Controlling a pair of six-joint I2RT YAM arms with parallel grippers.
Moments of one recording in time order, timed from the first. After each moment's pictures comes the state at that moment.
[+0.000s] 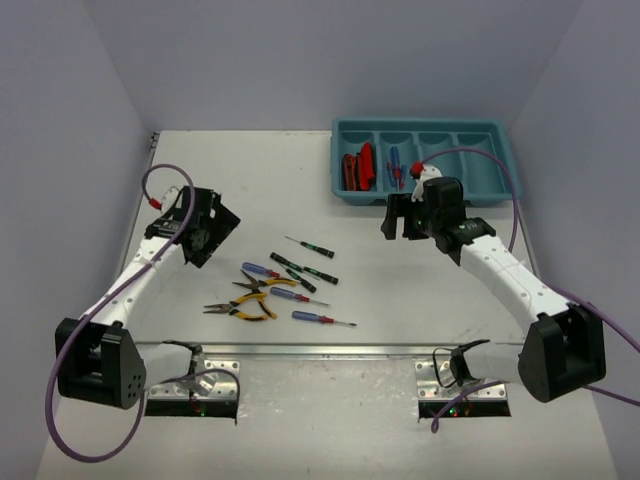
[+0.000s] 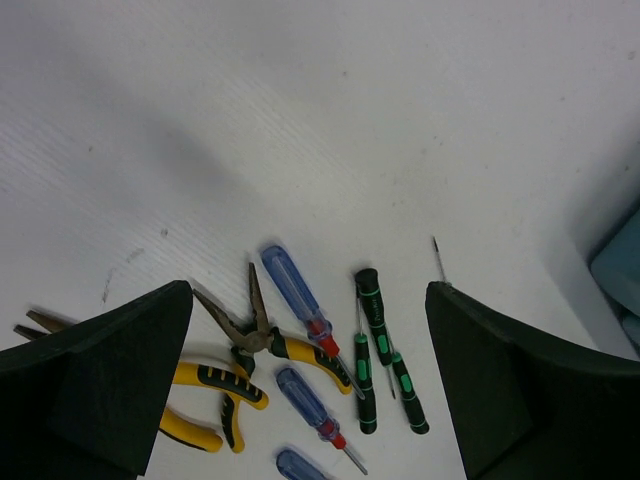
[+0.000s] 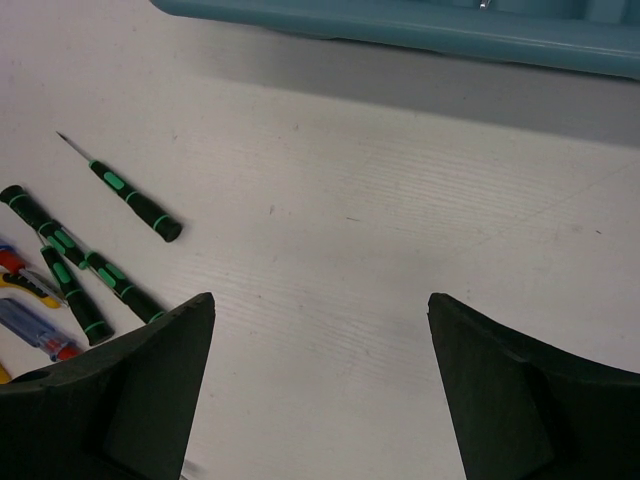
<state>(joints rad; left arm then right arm) -0.13 1.17 0.89 -0.65 -0.24 -0.98 0.30 1.27 0.87 -0.30 -0.04 0.22</state>
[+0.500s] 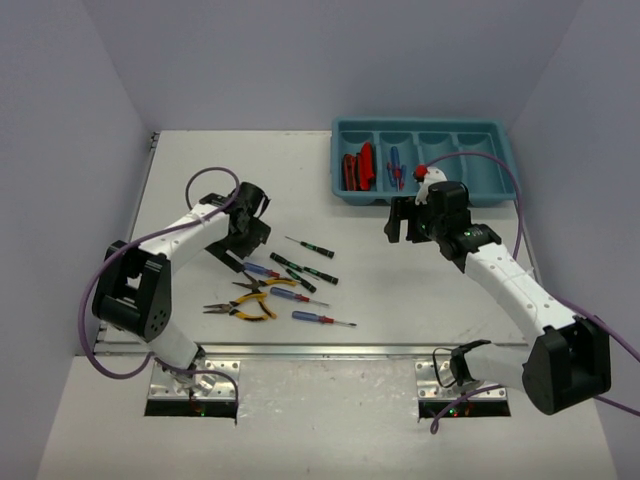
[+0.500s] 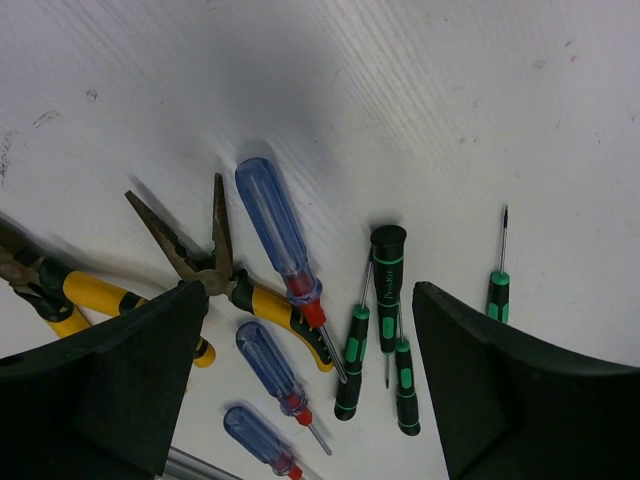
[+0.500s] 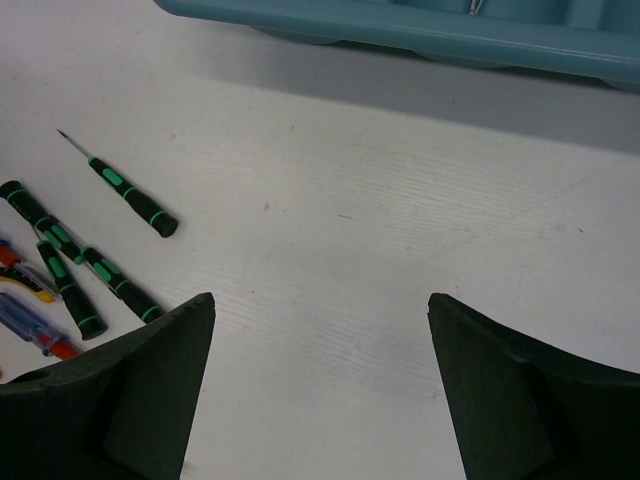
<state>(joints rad) -0.34 1.58 1.08 -0.86 -0.25 -1.34 0.30 1.20 0.82 -0.29 -0.04 0.20</state>
